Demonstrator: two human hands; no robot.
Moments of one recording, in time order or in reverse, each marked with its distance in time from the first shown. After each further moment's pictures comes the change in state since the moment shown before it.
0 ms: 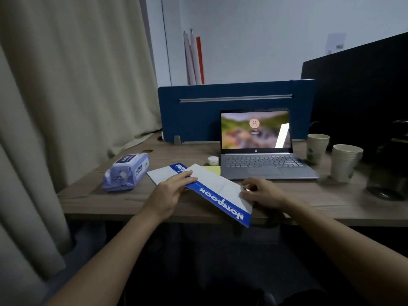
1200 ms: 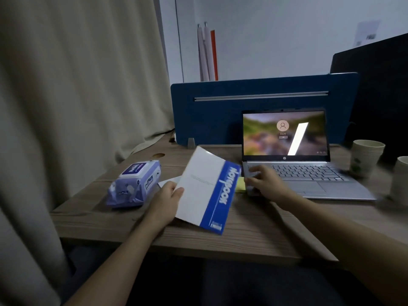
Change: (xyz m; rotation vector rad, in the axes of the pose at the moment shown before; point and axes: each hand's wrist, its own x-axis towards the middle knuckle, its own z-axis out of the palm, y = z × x) left_hand 0.039 -0.082 0.003 -0.147 0.040 -0.653; right_hand 0.126 -0.019 0.028 0.486 0.207 0.087
